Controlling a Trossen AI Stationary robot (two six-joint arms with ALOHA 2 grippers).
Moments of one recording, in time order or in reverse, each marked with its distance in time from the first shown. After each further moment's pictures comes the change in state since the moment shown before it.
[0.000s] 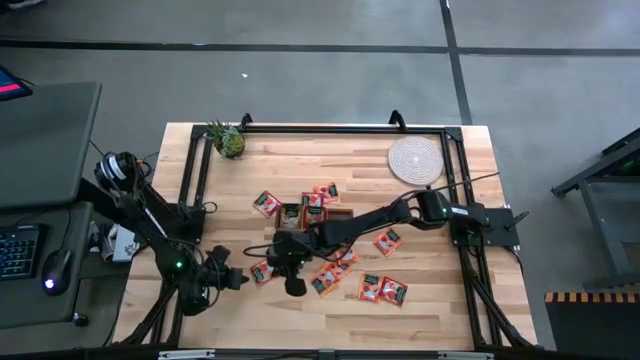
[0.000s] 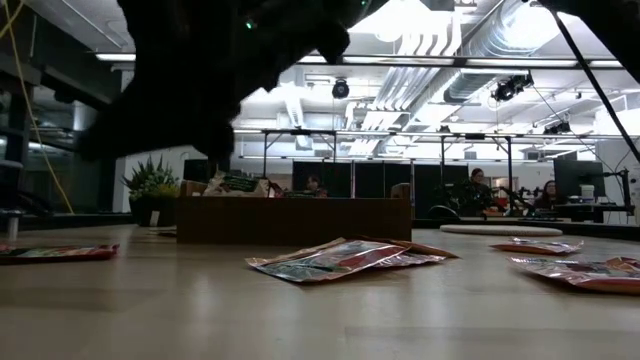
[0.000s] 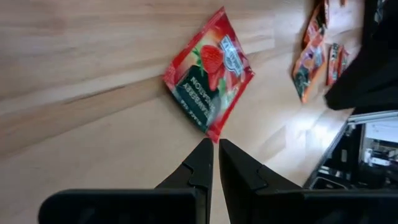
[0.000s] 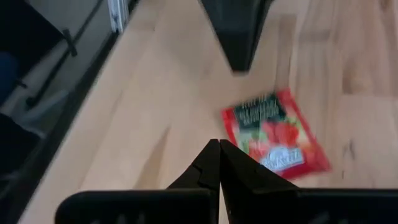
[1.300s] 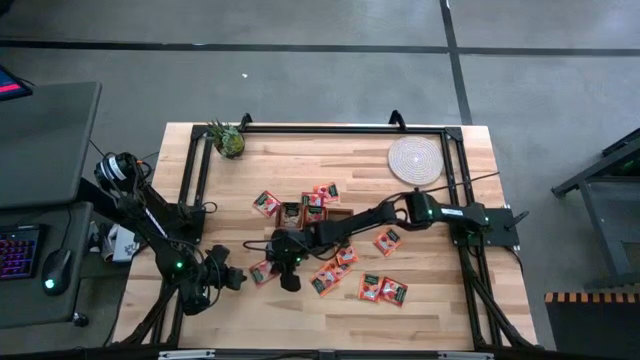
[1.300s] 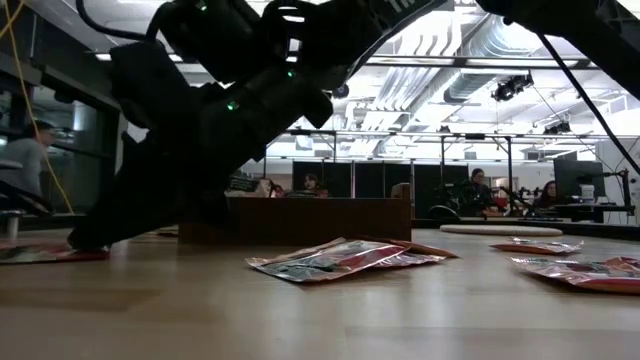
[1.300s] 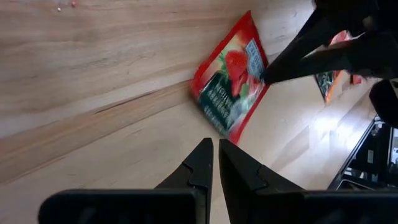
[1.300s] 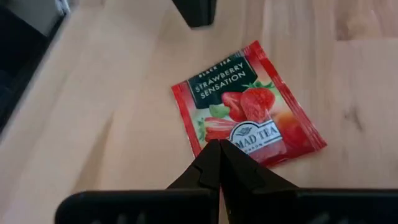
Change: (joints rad) left arm 0.000 0.007 0.000 -0.048 0.041 0.006; right arm -0.042 0.127 0.000 0.100 -0.023 0.075
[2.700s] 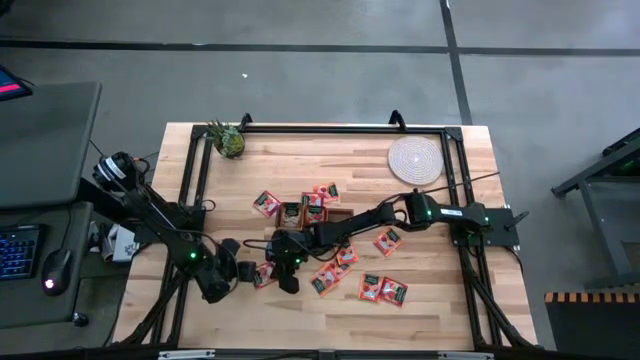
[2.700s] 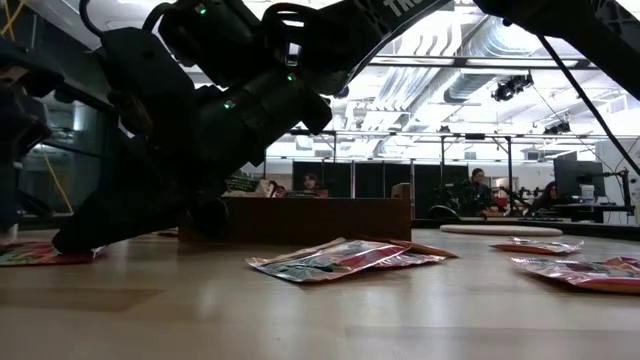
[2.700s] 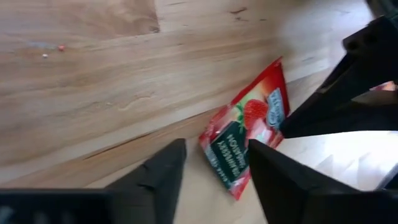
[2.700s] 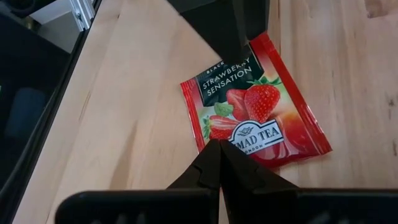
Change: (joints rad) left arm 0.209 0.000 0.002 -0.017 0.207 0.125; right arm 0.004 0.020 0.000 0.010 -0.055 0.110
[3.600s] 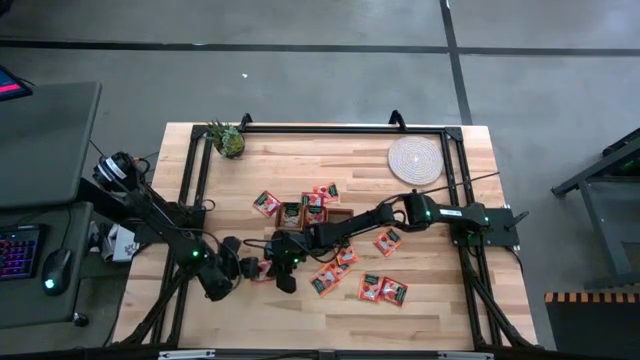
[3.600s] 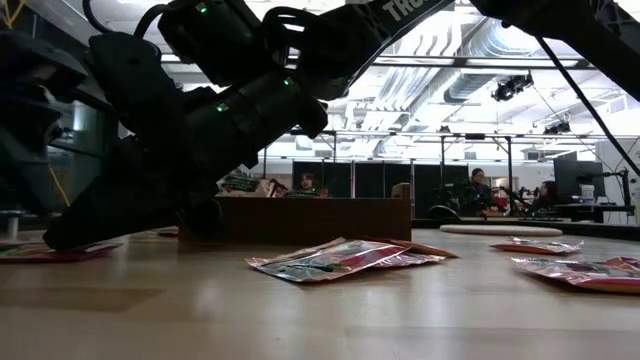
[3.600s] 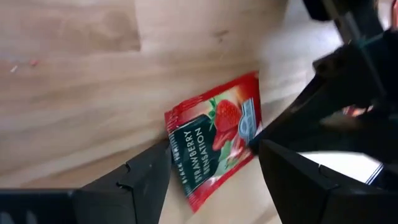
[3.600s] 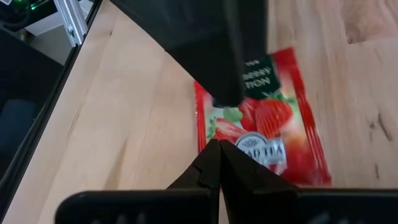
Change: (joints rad) left arm 0.037 0.002 -0.004 0.059 -0.074 -0.017; right arm 0.000 0.005 -0.002 0.097 0.033 0.023
